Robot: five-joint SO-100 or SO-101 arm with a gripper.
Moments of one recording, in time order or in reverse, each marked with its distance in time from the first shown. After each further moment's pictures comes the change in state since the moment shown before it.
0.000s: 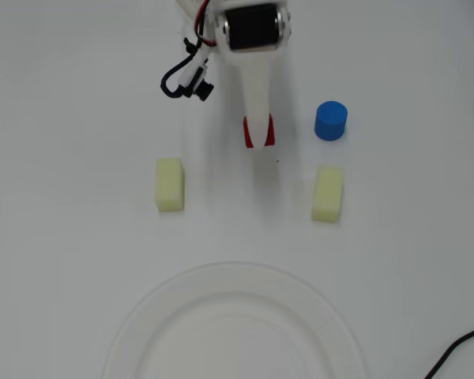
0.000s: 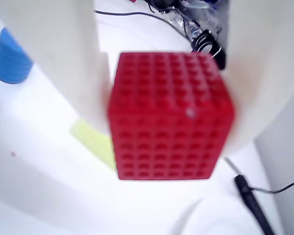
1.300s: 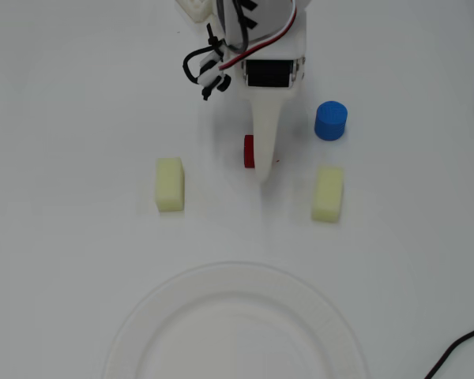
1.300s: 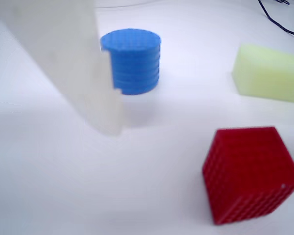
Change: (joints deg) arm -4.5 -33.0 -28.0 41.3 14.3
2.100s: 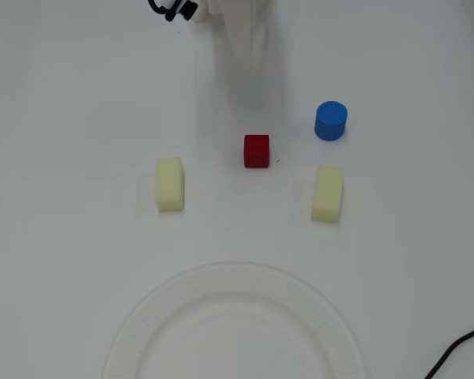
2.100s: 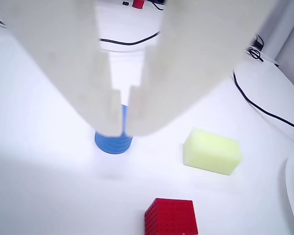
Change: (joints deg) arm 3.8 29.6 4.2 10.5 -5.2
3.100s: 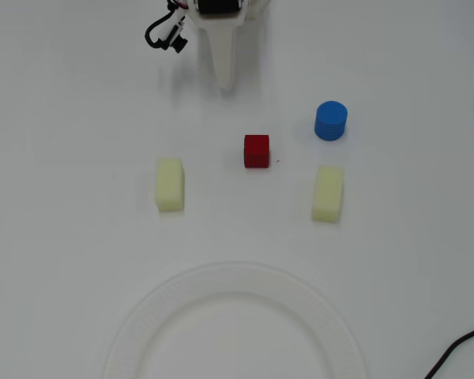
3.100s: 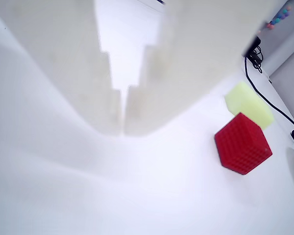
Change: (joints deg) arm 8.1 64.1 64.9 -7.6 -9.6
